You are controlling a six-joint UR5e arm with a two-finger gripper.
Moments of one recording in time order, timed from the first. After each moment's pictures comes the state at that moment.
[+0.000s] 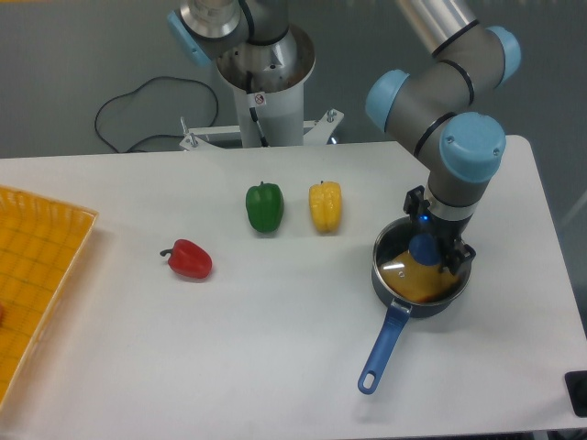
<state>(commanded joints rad) 2.73 -2.00 -1.53 -1.15 1.58 1.74</state>
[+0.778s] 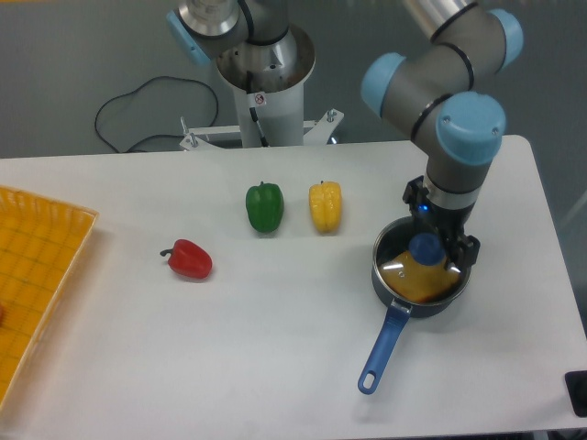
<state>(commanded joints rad) 2.69 -1.88 -1.52 -1.24 1.58 1.74</state>
